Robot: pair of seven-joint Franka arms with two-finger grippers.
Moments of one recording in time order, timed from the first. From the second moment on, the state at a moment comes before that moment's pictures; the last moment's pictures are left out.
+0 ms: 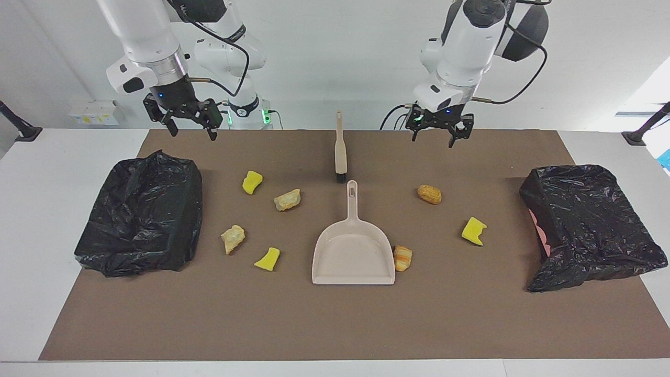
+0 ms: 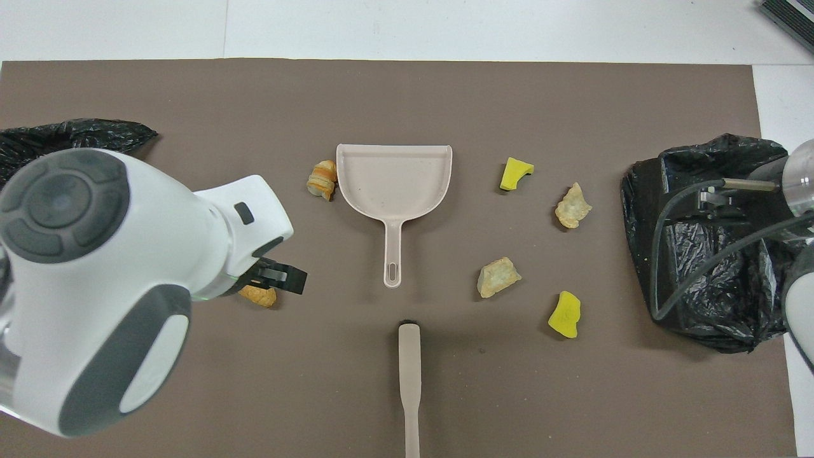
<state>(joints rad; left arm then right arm) -0.46 -0.08 -0.04 -1.81 -0.02 1.69 -0.19 -0.02 -0.03 0.11 -1.60 0.00 1.56 0.23</state>
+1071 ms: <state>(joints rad) -1.03 -0.10 -0.05 -2.39 -0.02 2.28 -0.81 0.31 0.35 0.12 -1.44 0.00 1.81 0.57</state>
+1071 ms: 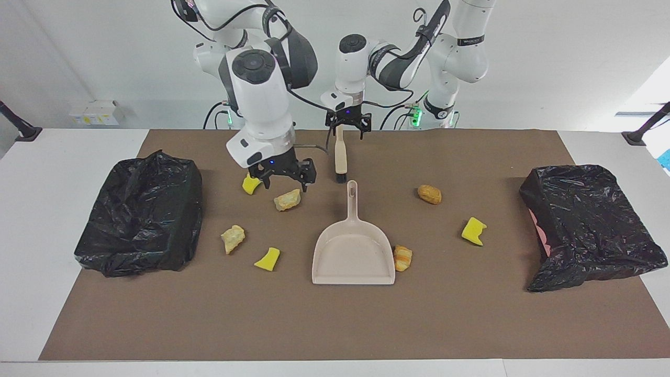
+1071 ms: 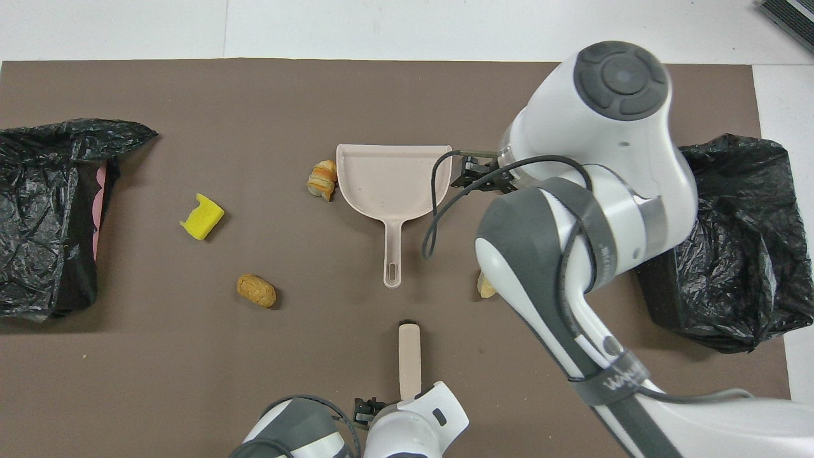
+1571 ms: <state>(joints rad) -1.11 -0.06 -0.04 -2.43 -0.02 2.36 -0.91 0.43 0.52 0.14 -1.43 0.02 1.95 0.70</state>
